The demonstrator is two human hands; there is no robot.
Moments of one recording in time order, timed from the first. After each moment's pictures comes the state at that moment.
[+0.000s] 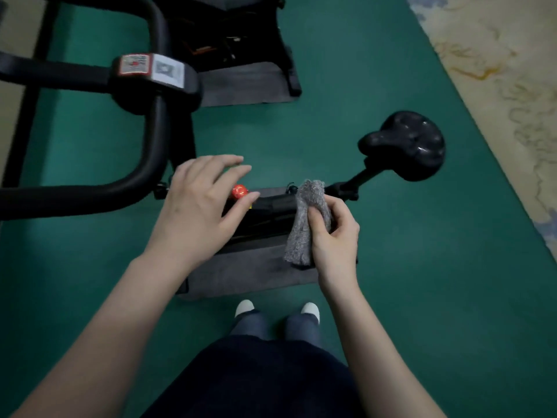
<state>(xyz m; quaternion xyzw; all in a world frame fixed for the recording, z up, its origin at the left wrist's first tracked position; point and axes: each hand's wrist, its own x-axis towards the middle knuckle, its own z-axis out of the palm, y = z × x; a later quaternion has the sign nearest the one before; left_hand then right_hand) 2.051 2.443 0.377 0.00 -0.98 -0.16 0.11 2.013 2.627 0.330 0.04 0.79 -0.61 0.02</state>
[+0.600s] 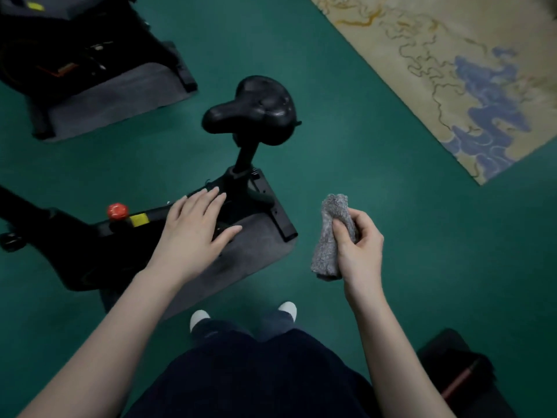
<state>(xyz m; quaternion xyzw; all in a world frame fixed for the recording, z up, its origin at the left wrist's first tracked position) 1.990 2.685 0.307 -0.10 -0.99 -0.10 -0.08 2.018 2.929 0.319 0.24 0.78 -0.57 -0.07</state>
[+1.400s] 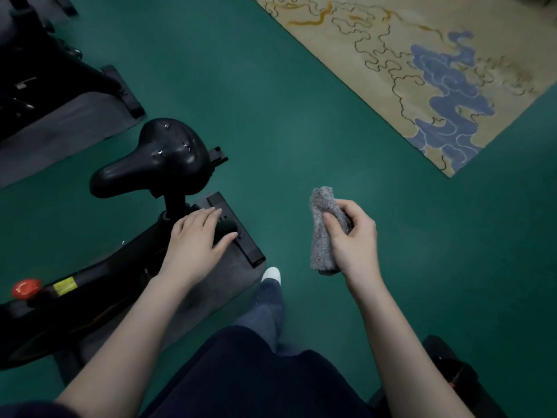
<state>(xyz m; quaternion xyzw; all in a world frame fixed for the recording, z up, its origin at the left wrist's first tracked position) 1.841 2.865 0.262 -0.10 -0.98 -0.10 -0.14 1.883 3.108 0.315 0.20 0.80 -0.56 -0.09</state>
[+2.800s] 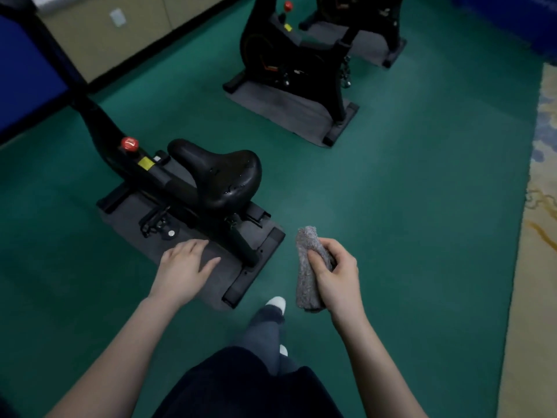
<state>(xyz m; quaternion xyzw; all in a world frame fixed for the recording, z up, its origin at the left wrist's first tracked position) 1.731 3.041 0.243 0.50 -0.85 -0.16 -0.06 1.513 3.185 0.311 -0.28 0.76 -0.50 0.30</state>
